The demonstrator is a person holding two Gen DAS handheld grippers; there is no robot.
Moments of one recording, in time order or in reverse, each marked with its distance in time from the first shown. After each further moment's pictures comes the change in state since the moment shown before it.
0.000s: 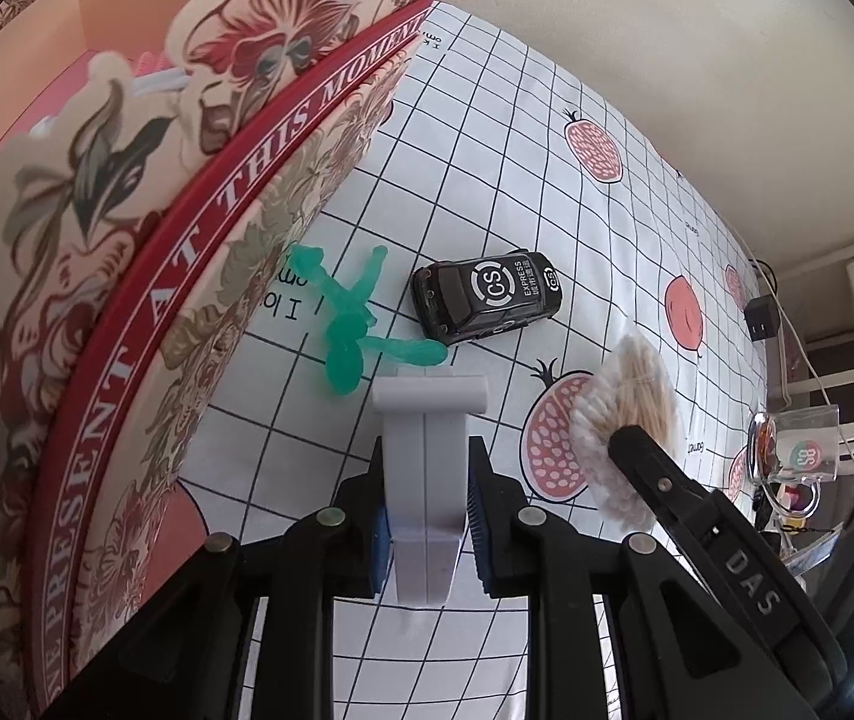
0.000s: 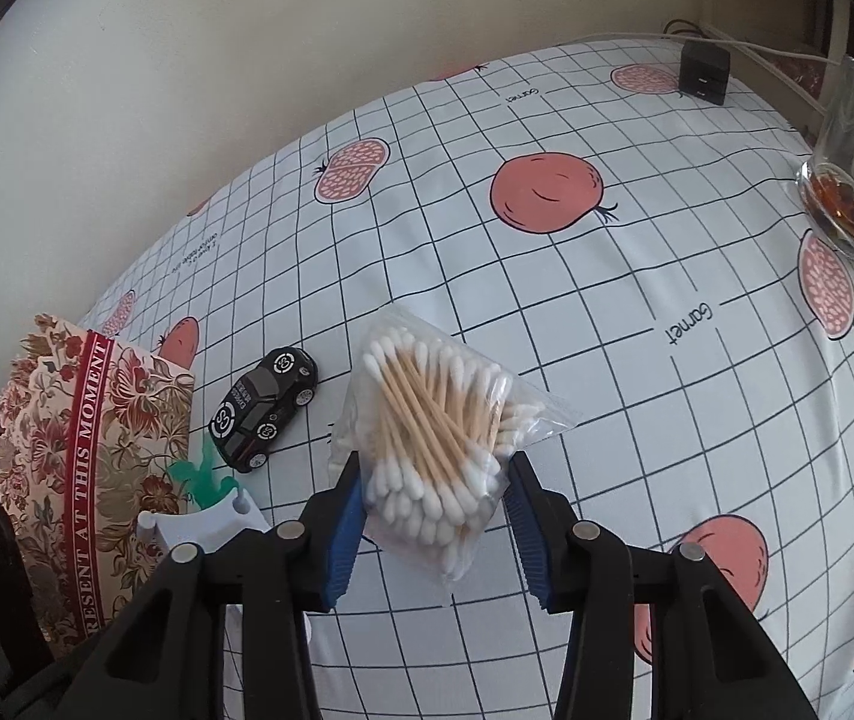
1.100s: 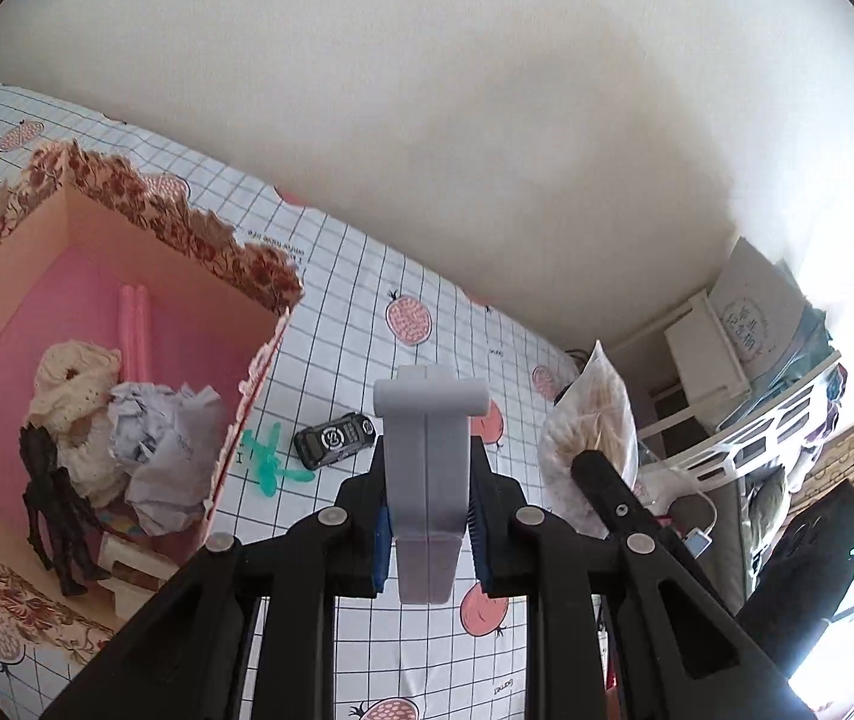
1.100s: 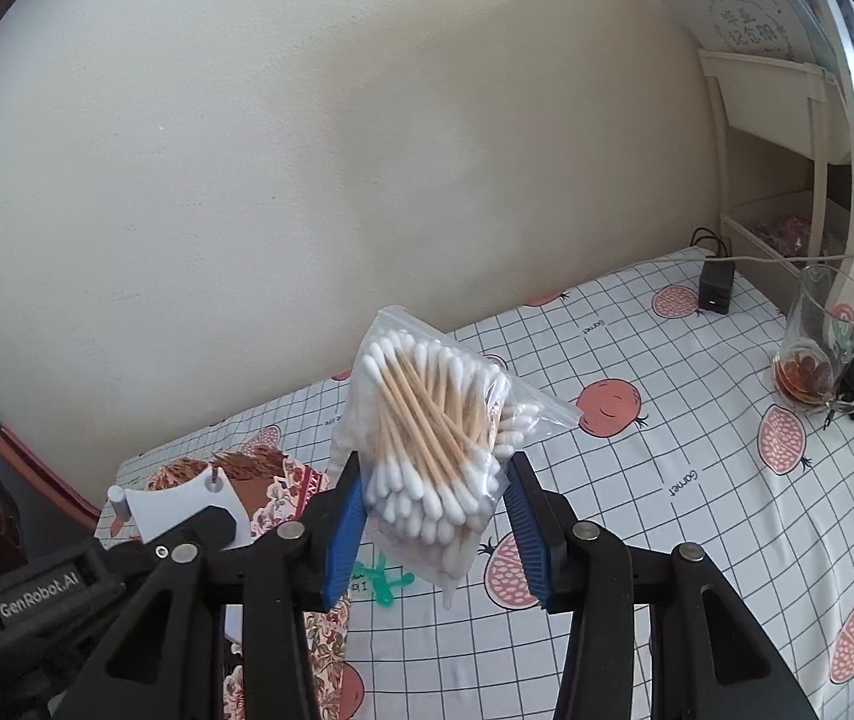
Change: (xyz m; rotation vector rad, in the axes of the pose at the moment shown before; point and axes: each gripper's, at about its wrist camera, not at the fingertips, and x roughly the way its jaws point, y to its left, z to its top) left arm -0.161 -0.005 0.013 0.097 -0.292 -0.321; right arm -0.141 0.061 -0.005 -0.073 -0.412 0.146
